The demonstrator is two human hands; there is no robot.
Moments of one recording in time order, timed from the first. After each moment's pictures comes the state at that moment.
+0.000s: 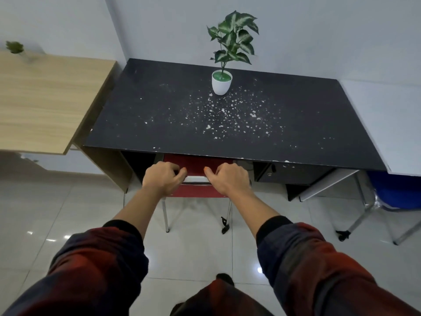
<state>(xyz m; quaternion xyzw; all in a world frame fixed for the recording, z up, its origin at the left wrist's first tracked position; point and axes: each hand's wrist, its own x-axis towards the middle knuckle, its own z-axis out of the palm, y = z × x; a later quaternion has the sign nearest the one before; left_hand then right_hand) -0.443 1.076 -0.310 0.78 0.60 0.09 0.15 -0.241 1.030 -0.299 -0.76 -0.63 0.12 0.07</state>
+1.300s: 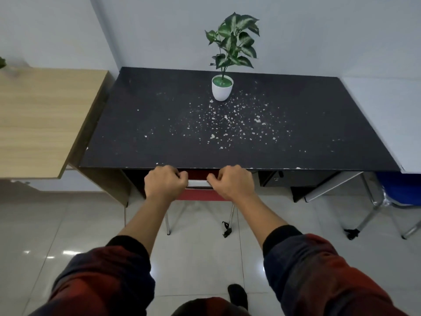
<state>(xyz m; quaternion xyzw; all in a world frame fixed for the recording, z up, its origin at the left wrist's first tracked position) -0.451 1.128 -0.314 0.74 0.65 0.10 0.13 -0.260 1.077 -0.303 -0.76 -0.64 0.10 0.09</state>
